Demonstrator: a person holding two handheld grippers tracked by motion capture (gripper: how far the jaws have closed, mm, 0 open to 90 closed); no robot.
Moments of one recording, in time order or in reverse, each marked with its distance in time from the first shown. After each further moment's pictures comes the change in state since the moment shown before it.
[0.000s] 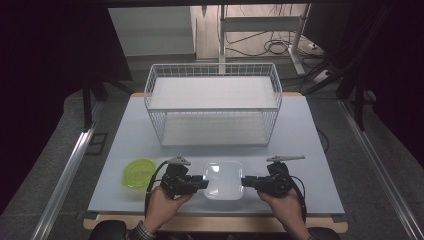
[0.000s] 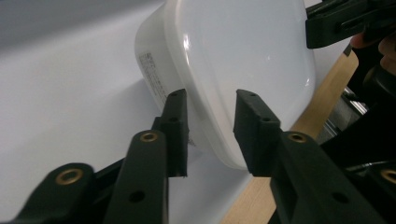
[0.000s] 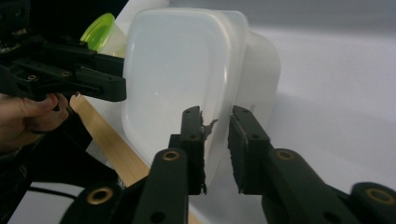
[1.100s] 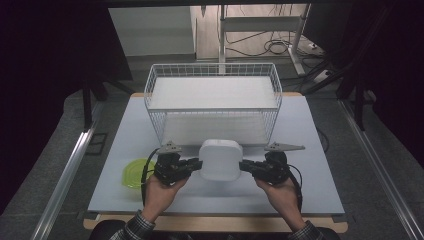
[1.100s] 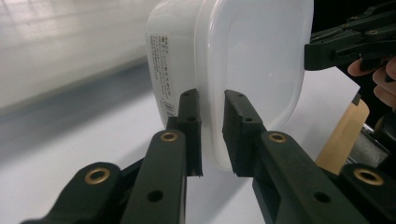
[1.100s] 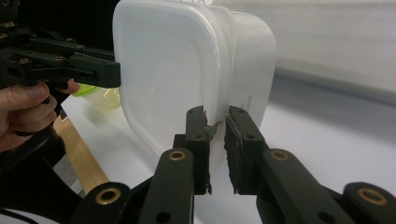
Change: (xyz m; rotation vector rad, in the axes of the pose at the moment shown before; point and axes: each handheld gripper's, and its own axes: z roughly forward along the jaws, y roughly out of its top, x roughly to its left) left arm 0.005 0.026 -0.025 -0.173 0.072 0.039; right arm 0.015 0.032 -0.003 -0.137 -0.042 -0.169
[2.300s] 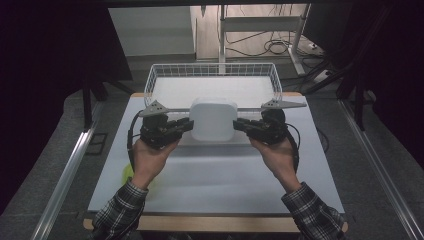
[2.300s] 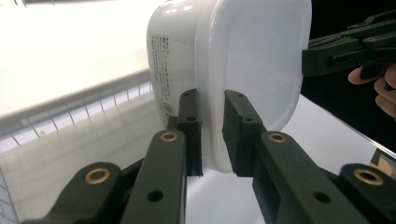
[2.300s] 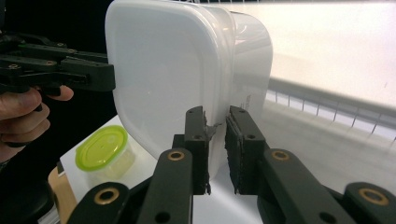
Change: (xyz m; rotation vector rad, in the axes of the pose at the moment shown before) left arm 0.005 0.096 -0.049 -0.163 0.100 0.099; right arm 0.020 0.110 -0.010 -0.133 -0.013 -0.130
